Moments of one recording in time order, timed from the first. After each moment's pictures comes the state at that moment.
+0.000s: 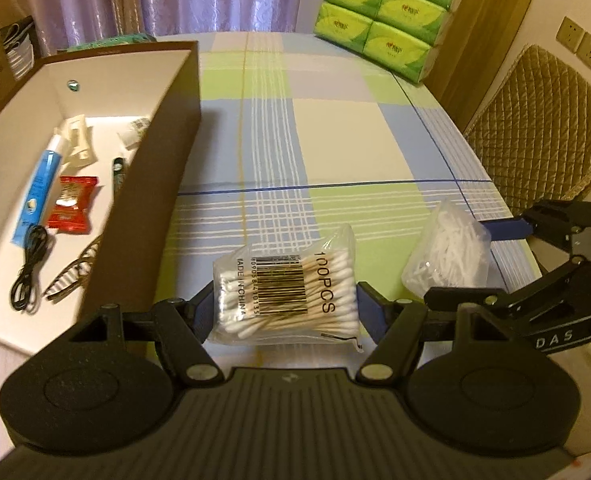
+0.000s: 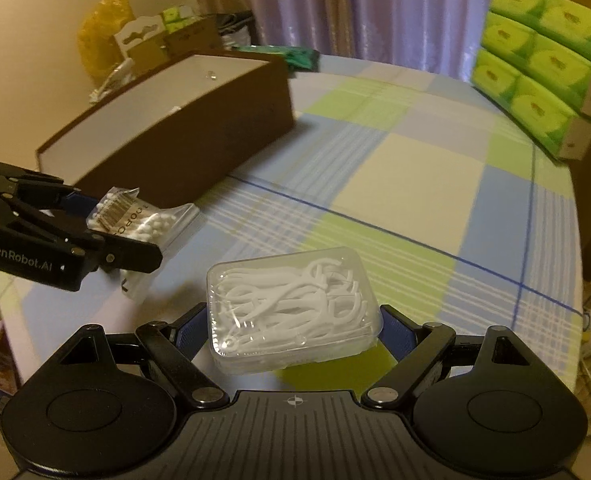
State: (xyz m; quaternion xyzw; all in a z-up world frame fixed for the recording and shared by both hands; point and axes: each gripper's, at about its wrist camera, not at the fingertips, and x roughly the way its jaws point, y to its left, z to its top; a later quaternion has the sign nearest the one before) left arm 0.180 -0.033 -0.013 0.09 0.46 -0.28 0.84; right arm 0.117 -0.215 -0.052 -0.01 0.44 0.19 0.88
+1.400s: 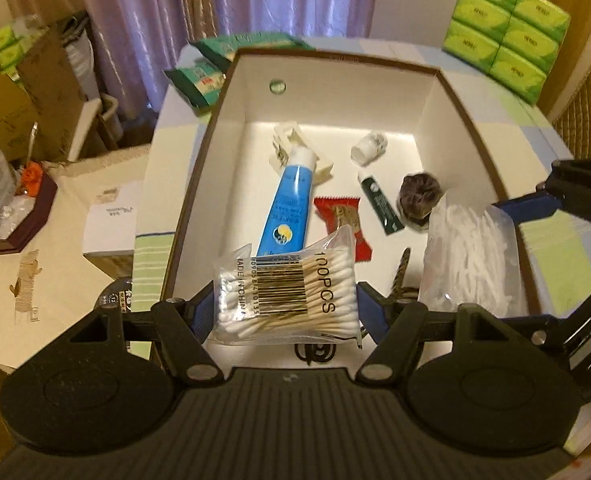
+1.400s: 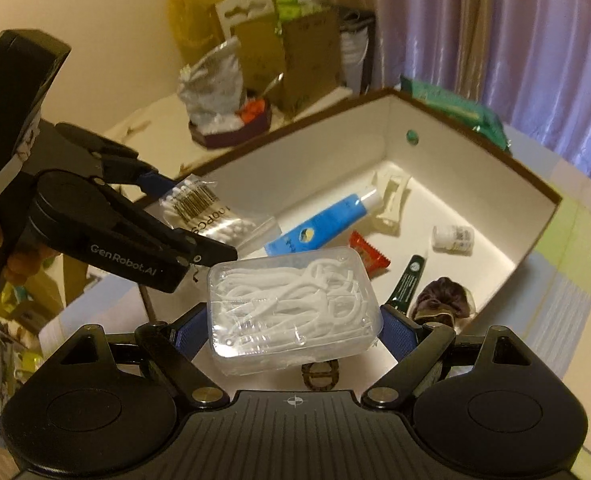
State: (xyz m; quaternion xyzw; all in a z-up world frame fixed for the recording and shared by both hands) left arm 0.336 0.181 -0.011 0.13 0.47 -0.24 0.84; right arm 0.239 0.052 -0.034 -0.08 0.44 0.30 0.84
